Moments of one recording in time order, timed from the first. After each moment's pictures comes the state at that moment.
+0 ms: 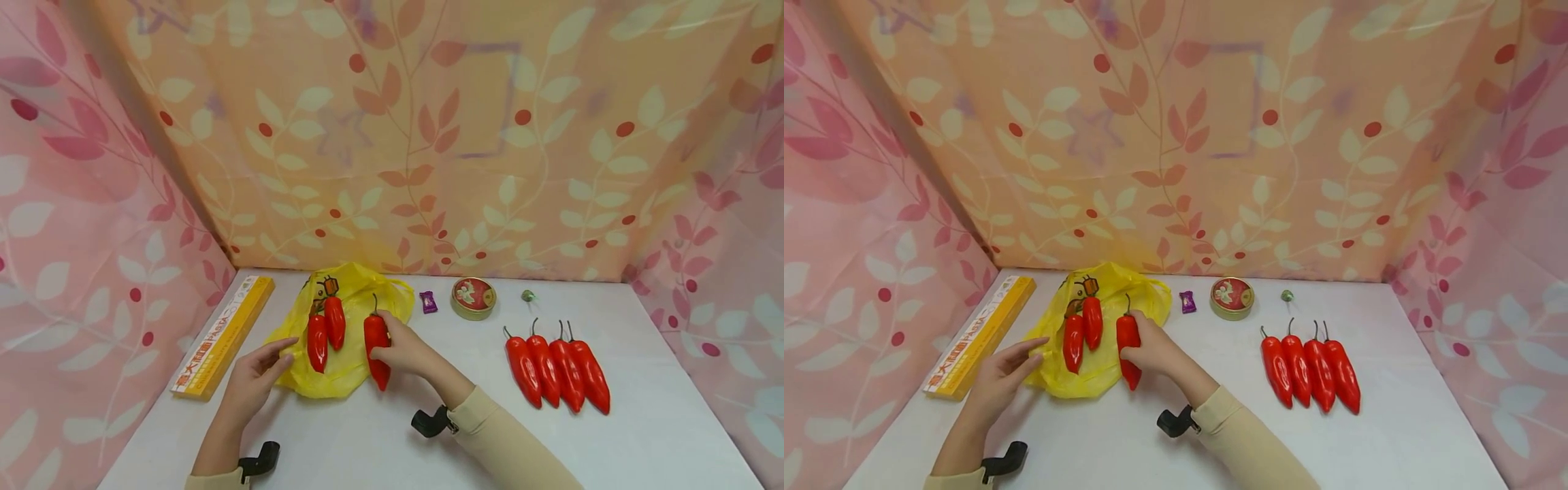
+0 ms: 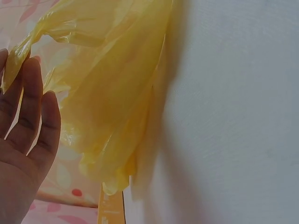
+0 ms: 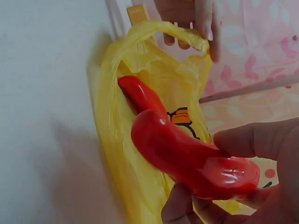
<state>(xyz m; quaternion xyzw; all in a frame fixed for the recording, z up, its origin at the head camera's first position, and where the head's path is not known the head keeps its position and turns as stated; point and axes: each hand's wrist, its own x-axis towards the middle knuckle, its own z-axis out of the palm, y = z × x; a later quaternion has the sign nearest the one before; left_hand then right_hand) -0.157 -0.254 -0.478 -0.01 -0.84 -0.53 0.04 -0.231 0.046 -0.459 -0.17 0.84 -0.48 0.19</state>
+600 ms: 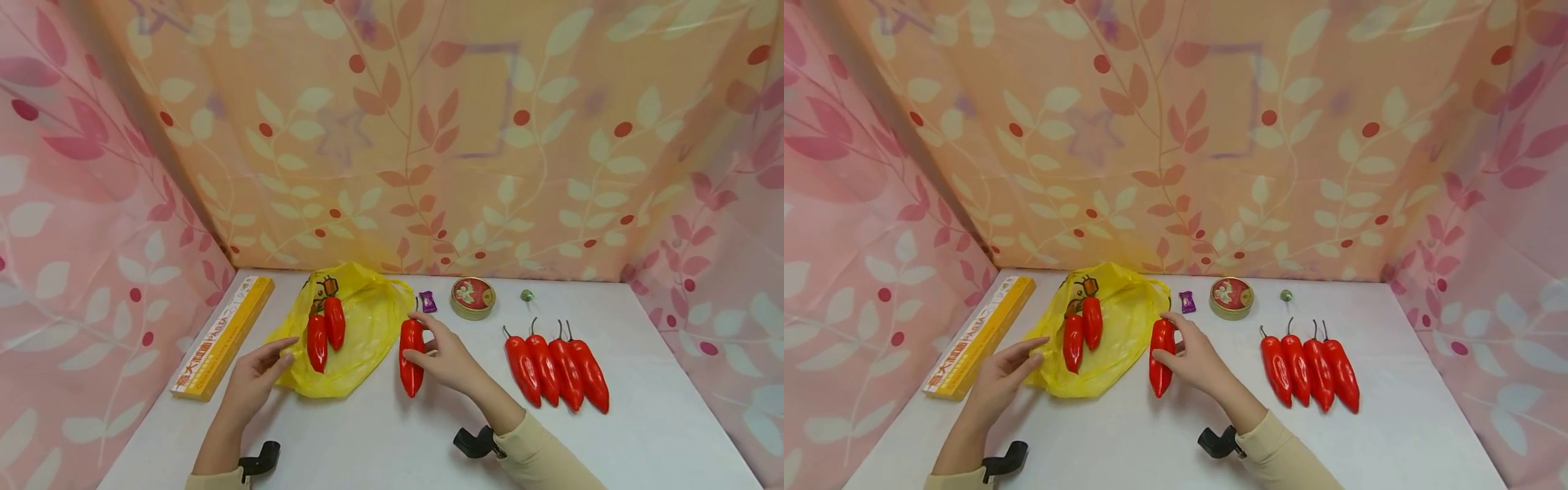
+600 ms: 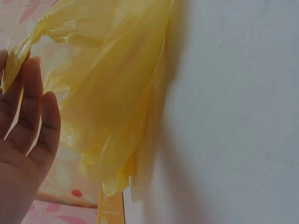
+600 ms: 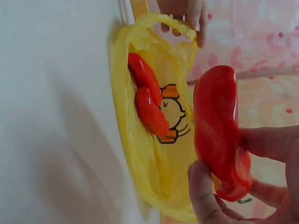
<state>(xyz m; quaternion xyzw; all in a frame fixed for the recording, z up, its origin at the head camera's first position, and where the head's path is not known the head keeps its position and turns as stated) -0.158 -0.256 -0.479 -0.01 -0.85 -0.52 0.04 -0.198 0.109 -0.454 -0.15 0.85 -0.50 0.07</state>
